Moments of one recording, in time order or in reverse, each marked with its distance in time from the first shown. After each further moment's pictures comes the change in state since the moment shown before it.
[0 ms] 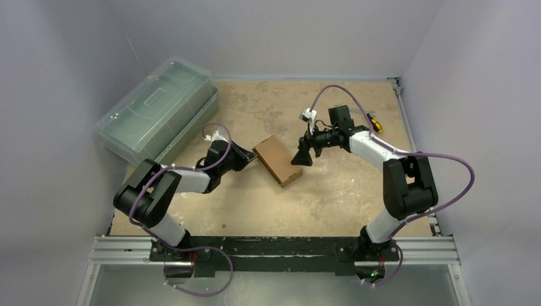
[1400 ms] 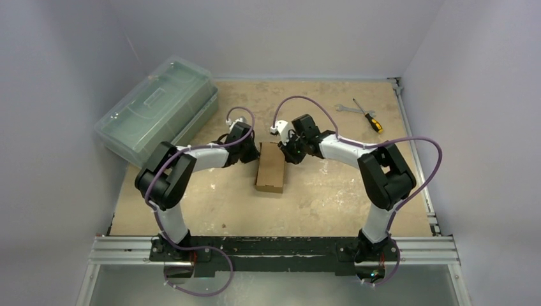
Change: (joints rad) left arm -0.064 0.206 0.415 -0.549 -0.049 0.278; right arm 0.271 0.162 0.071 0.060 0.610 0.035
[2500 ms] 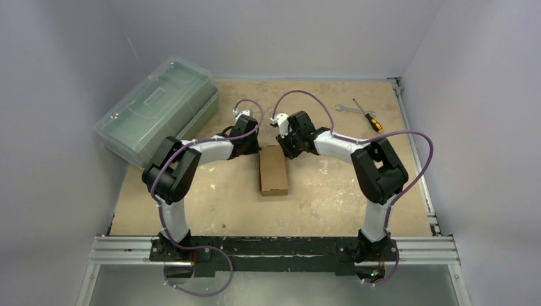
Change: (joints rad) left arm -0.003 0.074 0.135 -0.058 -0.104 0.219; right arm 0.012 0.077 0.079 0.026 0.135 0.161
